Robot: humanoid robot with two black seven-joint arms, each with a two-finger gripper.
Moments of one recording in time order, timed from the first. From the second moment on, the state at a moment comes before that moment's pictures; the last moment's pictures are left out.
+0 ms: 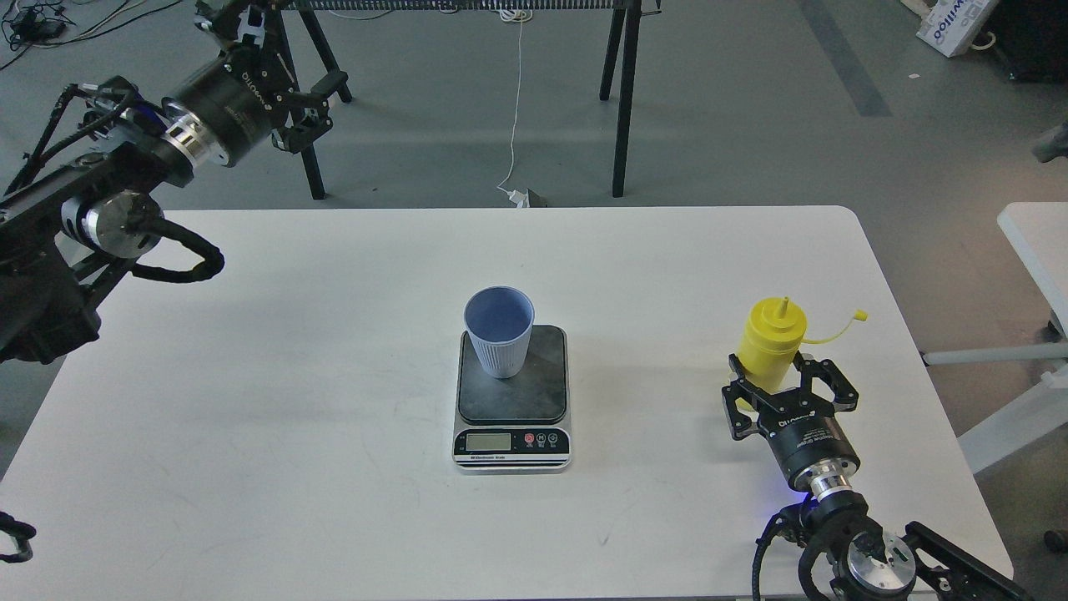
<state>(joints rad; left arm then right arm) -1.03 0.52 -0.44 -0.75 0.13 -0.44 -0.33 0.12 -0.24 0.84 1.00 0.41 0.49 0.33</state>
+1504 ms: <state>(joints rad) -0.82 0.39 -0.71 -0.37 -0.14 -0.49 -0.33 1.20 -0.24 0.09 0.92 -0.67 0.05 0.23</state>
